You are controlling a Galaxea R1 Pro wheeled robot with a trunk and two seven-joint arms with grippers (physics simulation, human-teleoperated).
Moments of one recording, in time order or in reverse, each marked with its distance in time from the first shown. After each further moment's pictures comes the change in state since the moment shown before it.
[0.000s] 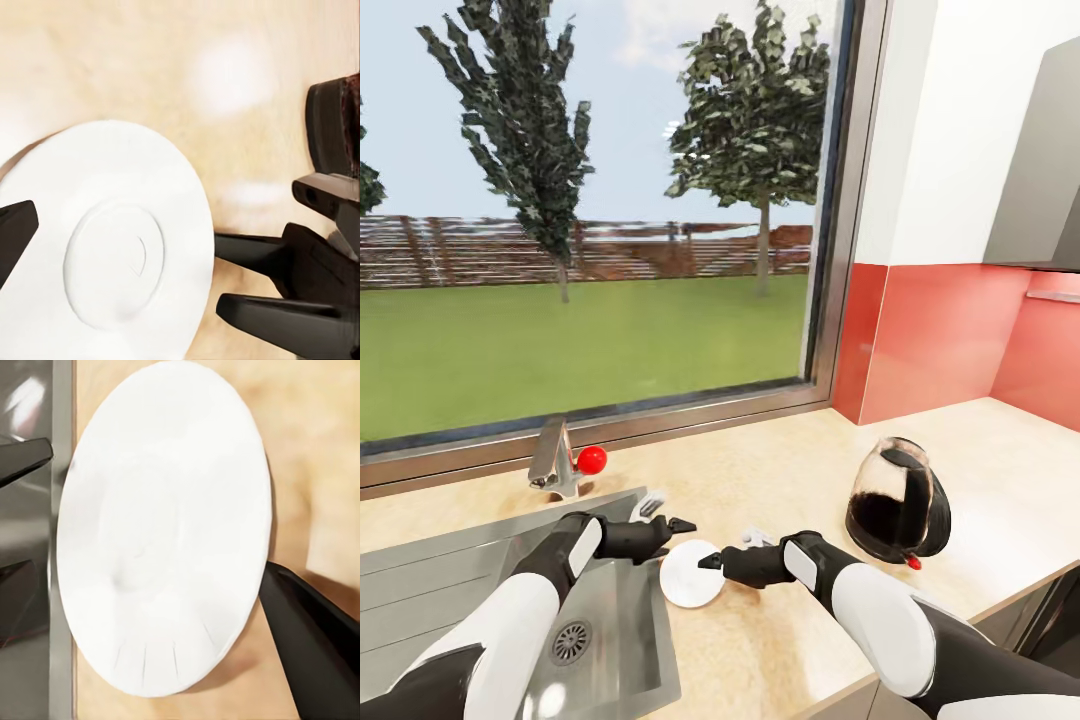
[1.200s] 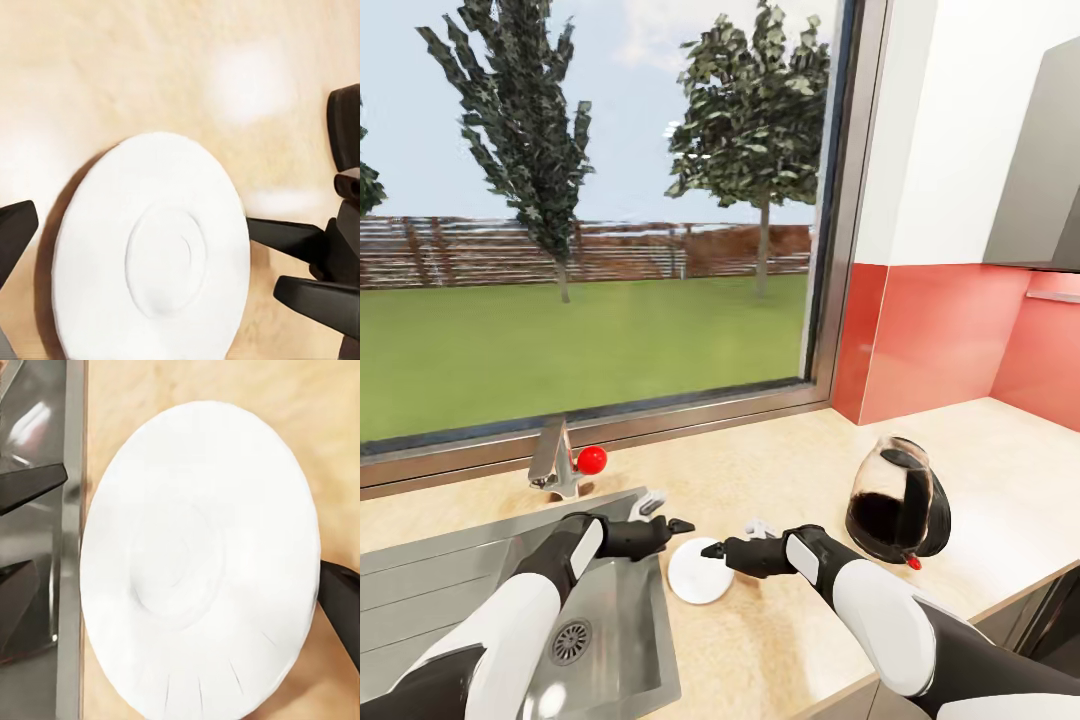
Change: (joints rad) left arm 0.000 -0.005 0.001 0.001 -0.046 -0.071 0.017; right arm -0.001 0.000 -0.008 -0.040 -0.009 -0.004 0.001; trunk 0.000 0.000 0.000
